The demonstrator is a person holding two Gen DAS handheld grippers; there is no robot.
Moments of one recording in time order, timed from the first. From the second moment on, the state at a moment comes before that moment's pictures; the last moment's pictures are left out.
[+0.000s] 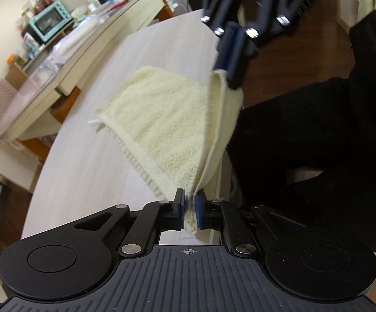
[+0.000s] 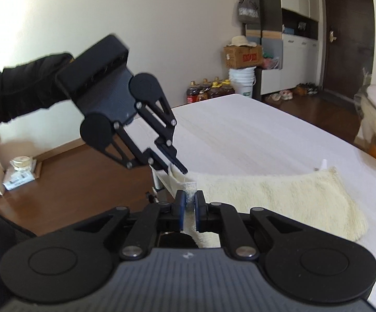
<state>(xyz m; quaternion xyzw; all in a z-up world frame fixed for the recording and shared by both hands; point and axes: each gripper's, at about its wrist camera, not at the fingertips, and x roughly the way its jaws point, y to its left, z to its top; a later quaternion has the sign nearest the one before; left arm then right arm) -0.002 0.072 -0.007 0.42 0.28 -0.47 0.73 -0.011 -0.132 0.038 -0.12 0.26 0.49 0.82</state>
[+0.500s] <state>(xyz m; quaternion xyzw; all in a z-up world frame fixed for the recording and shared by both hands) -0.018 0.061 0.020 0.45 0.29 -0.48 0.70 -0.058 -0.130 0.032 -0.15 0.21 0.47 0.85</state>
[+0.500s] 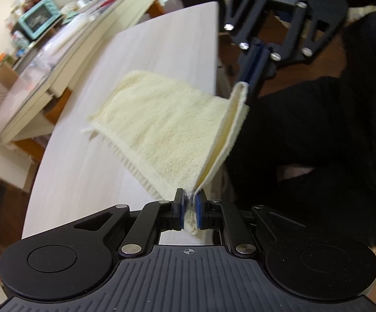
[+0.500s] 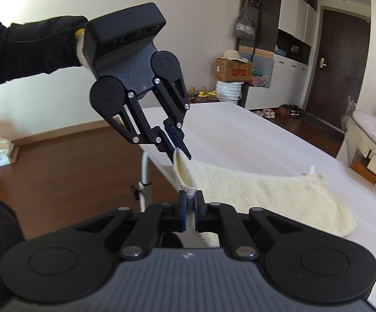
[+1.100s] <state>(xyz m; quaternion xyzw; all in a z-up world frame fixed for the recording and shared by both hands) 0.140 -0.052 0.023 0.46 0.28 -0.42 0.73 0.083 -0.212 0.025 0.04 0.26 0.30 0.92</state>
